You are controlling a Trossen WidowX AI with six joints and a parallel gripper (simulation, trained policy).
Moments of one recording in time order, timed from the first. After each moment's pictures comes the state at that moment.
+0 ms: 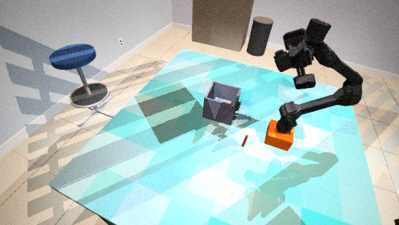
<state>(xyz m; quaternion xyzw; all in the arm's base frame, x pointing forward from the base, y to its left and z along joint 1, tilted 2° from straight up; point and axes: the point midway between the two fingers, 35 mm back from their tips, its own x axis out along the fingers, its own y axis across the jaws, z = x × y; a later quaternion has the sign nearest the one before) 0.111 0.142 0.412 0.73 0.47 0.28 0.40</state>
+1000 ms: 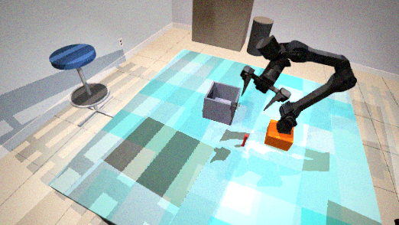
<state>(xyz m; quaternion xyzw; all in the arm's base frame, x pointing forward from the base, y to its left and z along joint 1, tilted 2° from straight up) 0.196 0.127 0.277 0.80 0.52 -0.14 0.28</state>
